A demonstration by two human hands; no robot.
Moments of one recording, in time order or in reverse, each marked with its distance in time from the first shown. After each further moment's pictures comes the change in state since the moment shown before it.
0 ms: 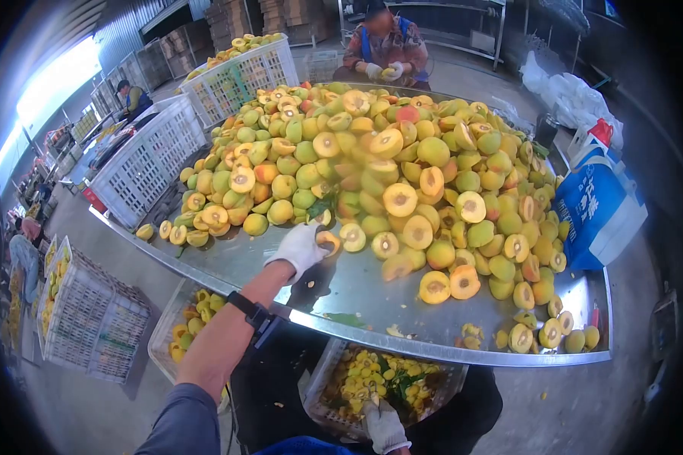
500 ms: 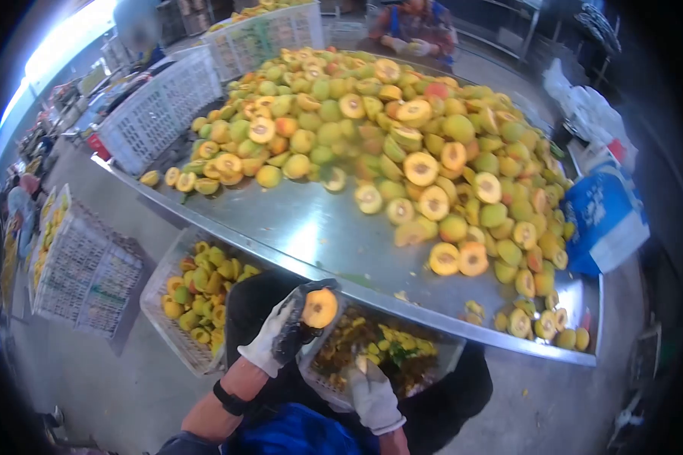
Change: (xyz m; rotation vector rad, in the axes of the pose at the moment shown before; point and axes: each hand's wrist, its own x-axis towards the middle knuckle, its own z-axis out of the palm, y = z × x) left_hand -0.231 0.029 0.015 -1.876 -0.147 -0.303; right_hand -0.021 -0.031 0.002 0.189 -0.114 -0.278
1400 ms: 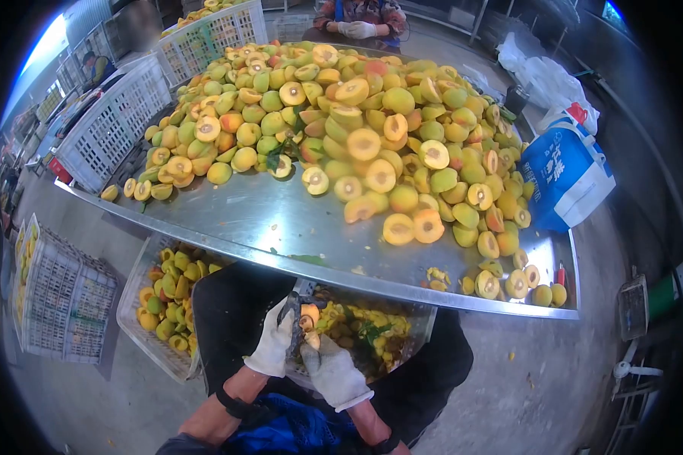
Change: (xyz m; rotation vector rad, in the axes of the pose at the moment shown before) left_hand -0.010 -0.067 0.011 0.417 0.087 0.101; right_hand 0.000 -0.031 0.015 -0.434 0.043 -0.193
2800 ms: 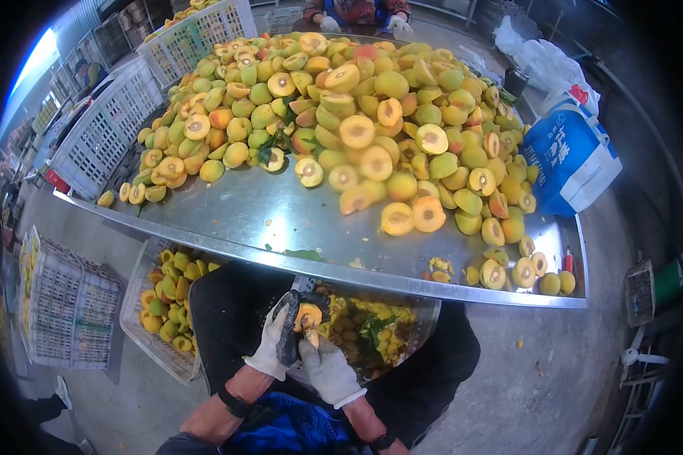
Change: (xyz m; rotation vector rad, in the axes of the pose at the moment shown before) left_hand 0.009 -0.019 -0.007 -0.354 -0.020 -0.168; right_hand 0.007 0.030 0.028 0.263 0.013 0.115
